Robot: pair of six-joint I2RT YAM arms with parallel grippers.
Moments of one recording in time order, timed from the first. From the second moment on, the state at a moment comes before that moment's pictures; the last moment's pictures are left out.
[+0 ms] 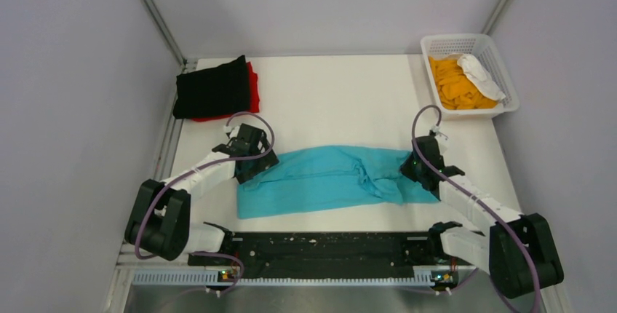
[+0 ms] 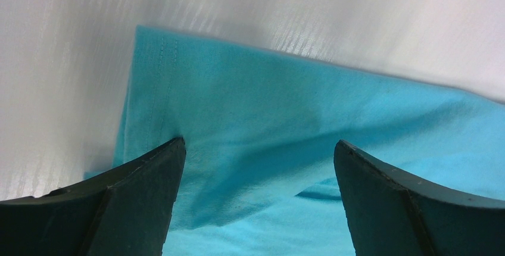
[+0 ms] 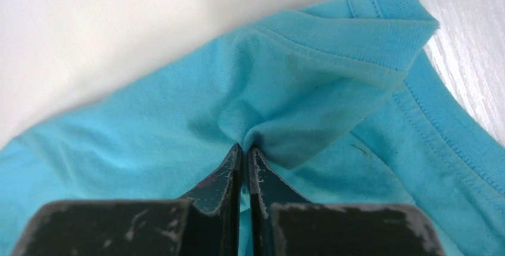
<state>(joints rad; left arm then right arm) -0.35 1.34 0.67 -0.41 -0.16 -0.83 0.27 1.07 0.41 -0.21 0.19 0.79</state>
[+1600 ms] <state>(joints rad) -0.35 1.34 0.67 -0.41 -0.19 -0.84 0.15 0.93 0.46 -0.39 0.07 0.61</state>
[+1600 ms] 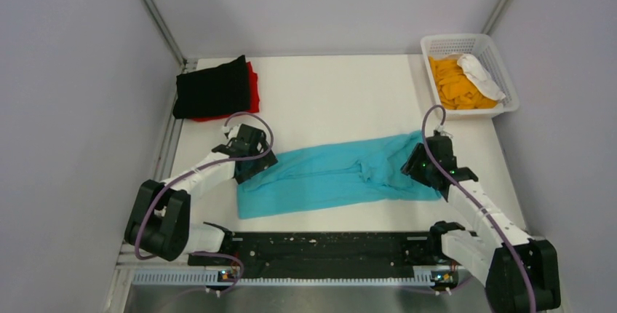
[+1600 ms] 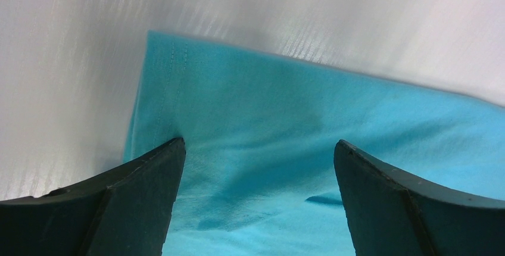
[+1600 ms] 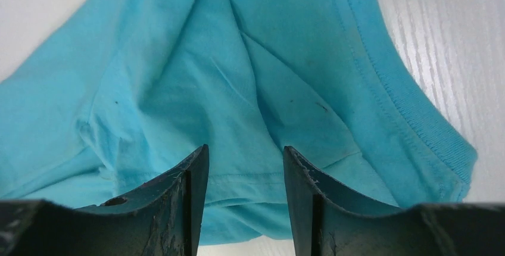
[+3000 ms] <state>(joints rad) -0.35 1.33 0.66 -0.40 -0.18 -0.84 0.15 0.87 0.54 -0.72 0.05 0.69</state>
